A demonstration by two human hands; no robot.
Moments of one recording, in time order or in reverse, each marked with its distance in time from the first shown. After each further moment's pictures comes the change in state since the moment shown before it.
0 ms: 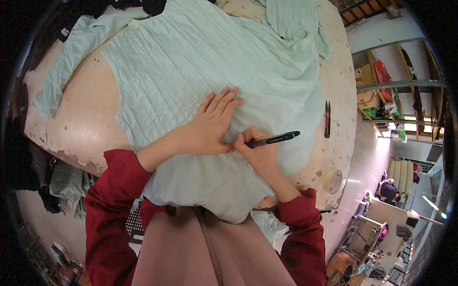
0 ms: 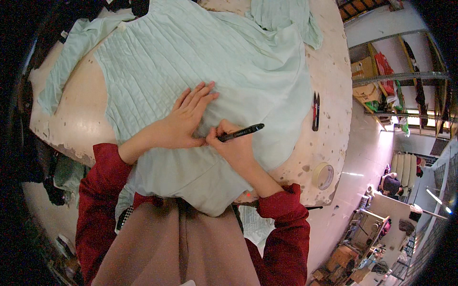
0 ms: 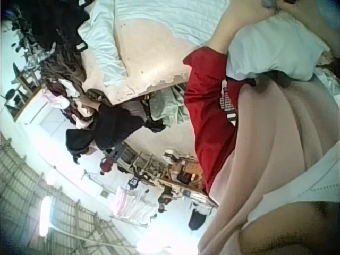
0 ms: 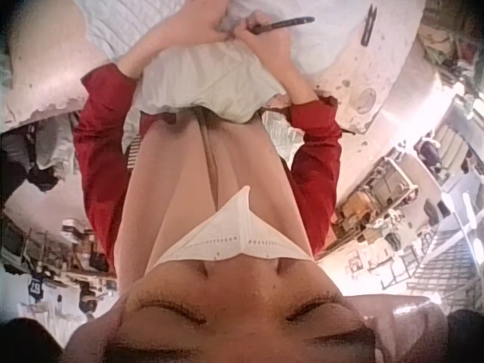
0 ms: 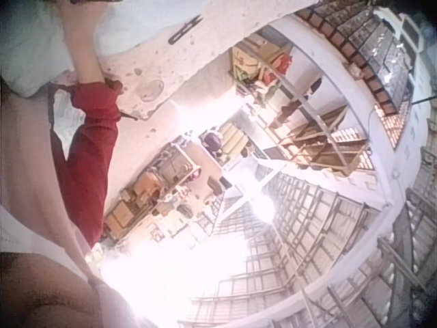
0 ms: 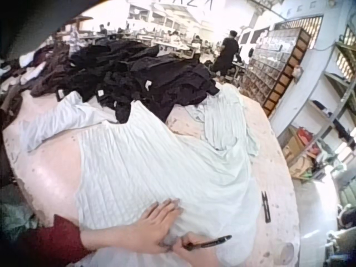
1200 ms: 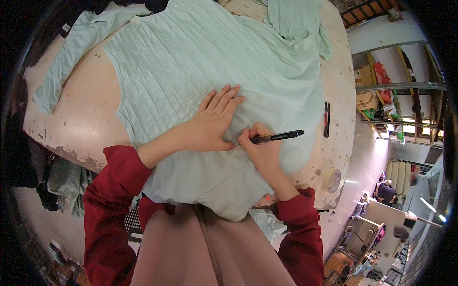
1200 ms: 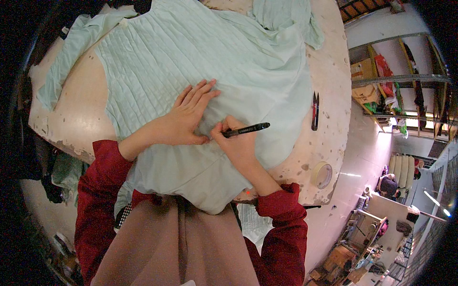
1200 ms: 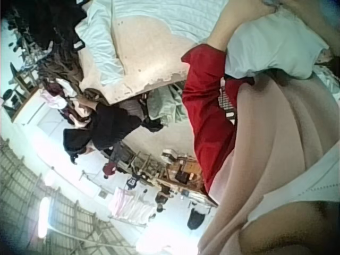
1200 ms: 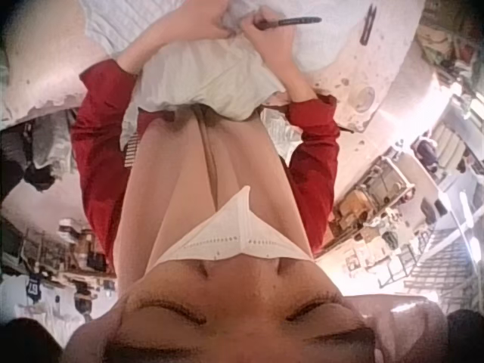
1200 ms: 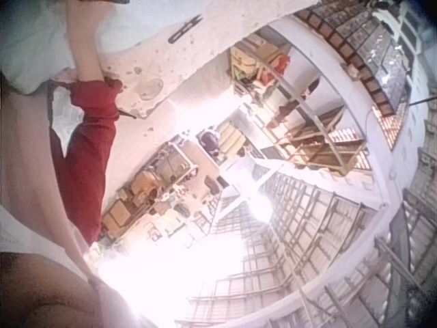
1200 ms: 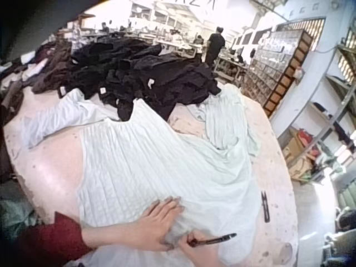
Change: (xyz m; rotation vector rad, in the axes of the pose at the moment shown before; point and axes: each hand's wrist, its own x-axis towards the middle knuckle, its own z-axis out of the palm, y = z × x) left_hand 0.001 0.000 0.002 -0.007 0.002 -0.017; right_hand -0.001 0.008 0.001 0.039 0.070 0.039
